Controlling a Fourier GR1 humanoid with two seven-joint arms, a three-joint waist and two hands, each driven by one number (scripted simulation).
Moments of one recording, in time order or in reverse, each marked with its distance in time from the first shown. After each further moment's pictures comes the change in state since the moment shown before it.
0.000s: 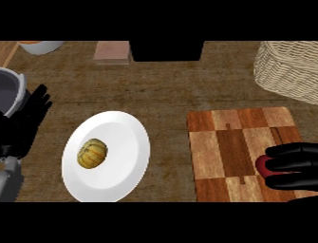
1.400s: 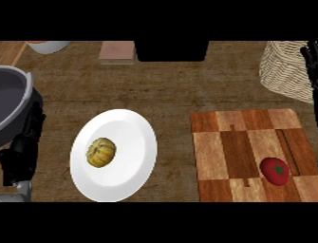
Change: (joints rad) left arm 0.149 -0.068 -0.041 -0.019 -0.151 0.190 -0.284; right arm -0.079 0.512 -0.106 0.375 -0.012 -0.743 0.360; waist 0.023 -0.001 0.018
